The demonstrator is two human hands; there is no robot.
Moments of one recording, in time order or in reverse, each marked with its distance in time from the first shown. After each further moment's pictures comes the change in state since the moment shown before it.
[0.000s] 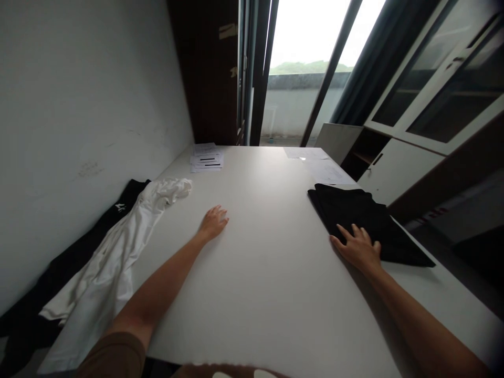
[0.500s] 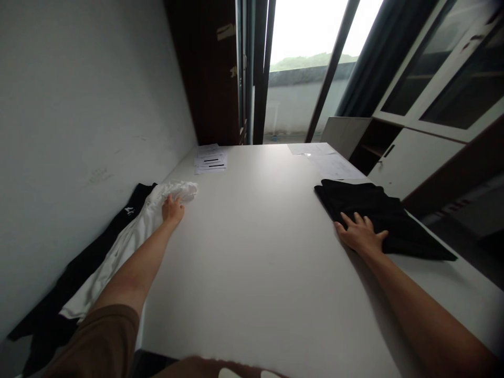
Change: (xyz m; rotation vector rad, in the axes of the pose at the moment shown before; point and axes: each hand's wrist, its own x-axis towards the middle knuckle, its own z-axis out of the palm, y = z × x) left_hand 0.001 -0.166 -0.075 0.297 0.132 -0.451; right_hand 0.035 -0.023 0.003 0.114 -0.025 0.073
